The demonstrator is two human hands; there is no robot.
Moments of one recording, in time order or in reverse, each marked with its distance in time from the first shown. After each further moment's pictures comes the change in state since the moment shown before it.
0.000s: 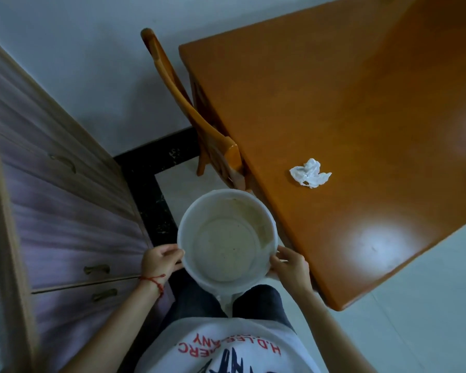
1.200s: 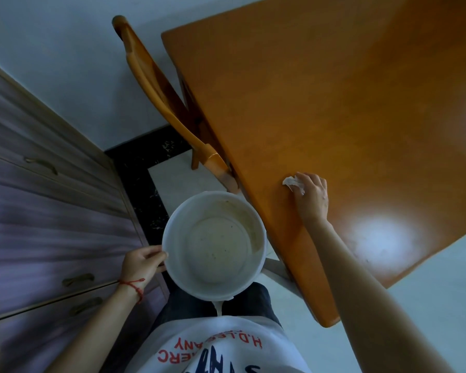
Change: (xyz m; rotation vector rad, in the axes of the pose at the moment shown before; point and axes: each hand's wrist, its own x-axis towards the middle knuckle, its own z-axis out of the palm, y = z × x) left_hand 0.019 0.019 0.013 0.107 0.035 -0.007; right_hand 0.145 -0.074 -0.079 -0.500 0.420 -0.423
